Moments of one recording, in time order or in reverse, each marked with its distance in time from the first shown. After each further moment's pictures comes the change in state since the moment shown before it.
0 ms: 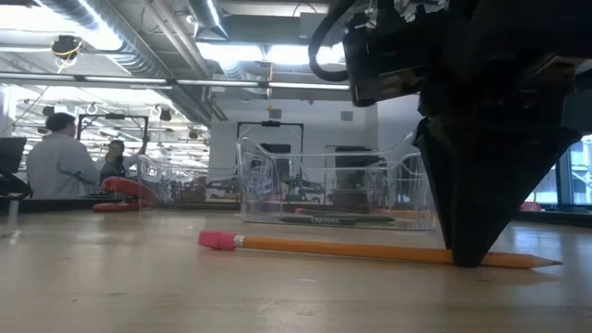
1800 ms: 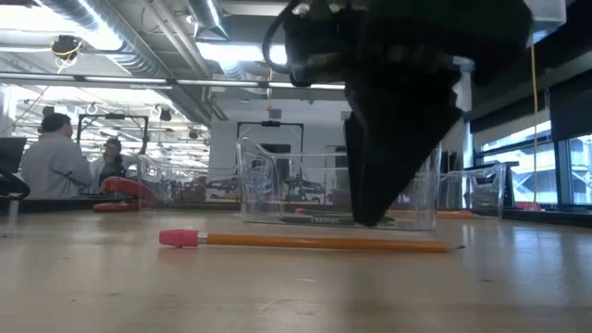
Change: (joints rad) left arm 0.000 0.000 0.000 0.000 -0.022 0.000; right arm -0.100 -0.002 0.062 0.048 -0.012 -0.232
